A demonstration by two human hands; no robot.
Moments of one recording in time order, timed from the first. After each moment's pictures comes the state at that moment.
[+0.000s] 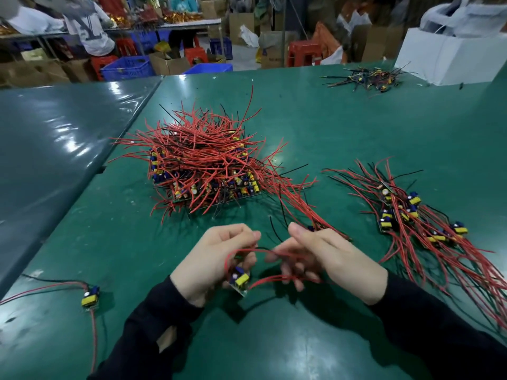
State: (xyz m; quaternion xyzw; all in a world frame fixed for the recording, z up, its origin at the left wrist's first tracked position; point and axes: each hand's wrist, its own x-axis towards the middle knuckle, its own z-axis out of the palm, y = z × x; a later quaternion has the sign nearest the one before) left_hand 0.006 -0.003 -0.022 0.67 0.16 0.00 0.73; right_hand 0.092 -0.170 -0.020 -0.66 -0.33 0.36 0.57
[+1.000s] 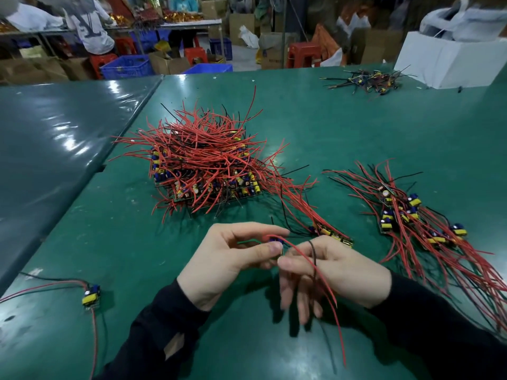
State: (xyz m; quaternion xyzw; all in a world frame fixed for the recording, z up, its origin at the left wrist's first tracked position) left_hand 0.000 -0.015 -0.014 0.65 0.08 0.04 0.76; right_hand 0.088 -0.171 -0.019 -0.58 -0.31 0.51 0.55
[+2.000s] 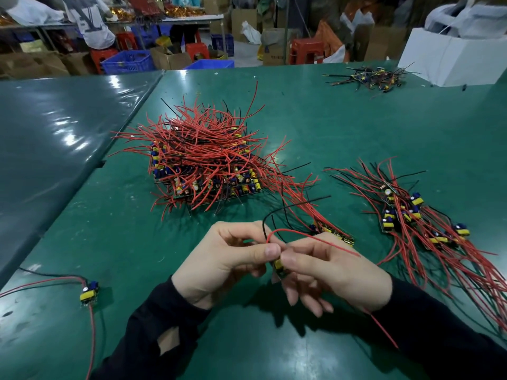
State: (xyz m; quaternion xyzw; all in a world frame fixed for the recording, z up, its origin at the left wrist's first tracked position) left_hand 0.000 -0.009 -0.019 0.60 -0.01 0.01 0.80; right_hand 0.083 -0.172 -0.015 -0.60 -0.35 0.44 0.57
